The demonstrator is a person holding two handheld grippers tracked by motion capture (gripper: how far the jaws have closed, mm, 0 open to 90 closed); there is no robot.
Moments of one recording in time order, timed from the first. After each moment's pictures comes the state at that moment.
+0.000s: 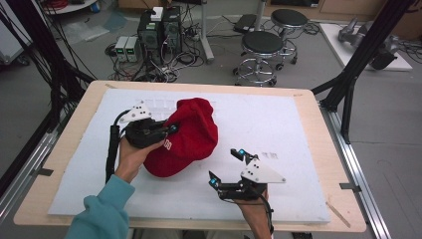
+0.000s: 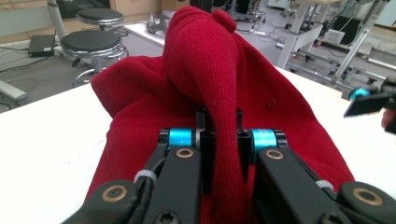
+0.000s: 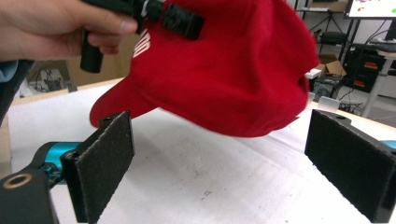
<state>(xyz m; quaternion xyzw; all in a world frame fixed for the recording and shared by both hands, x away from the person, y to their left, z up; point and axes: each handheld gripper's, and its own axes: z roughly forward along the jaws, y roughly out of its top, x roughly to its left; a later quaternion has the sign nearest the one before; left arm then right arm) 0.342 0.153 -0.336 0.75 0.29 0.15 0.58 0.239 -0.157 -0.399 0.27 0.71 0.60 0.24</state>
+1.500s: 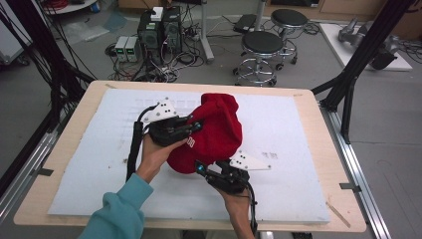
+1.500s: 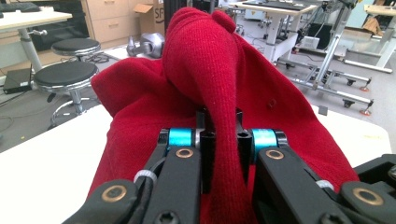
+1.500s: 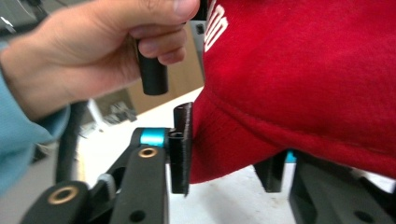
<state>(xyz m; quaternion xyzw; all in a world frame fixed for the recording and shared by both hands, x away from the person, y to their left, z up) 0.338 0.096 -0.319 0.75 0.23 0.16 0.60 0.261 -0.127 -0.409 0.30 0.67 0.67 0.09</state>
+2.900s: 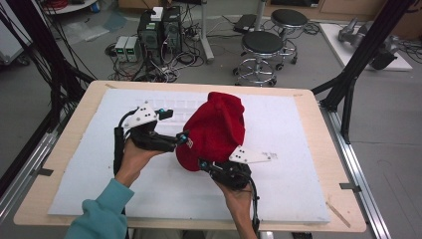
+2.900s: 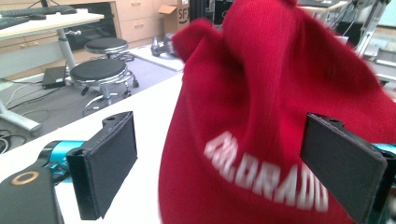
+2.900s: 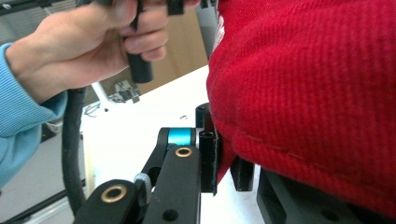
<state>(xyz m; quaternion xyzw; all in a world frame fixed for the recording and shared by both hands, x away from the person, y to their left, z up) 0.331 0.142 -0.331 0.74 0.25 0.20 0.59 0.268 -0.131 -0.399 0.30 0.71 0.63 0.08</state>
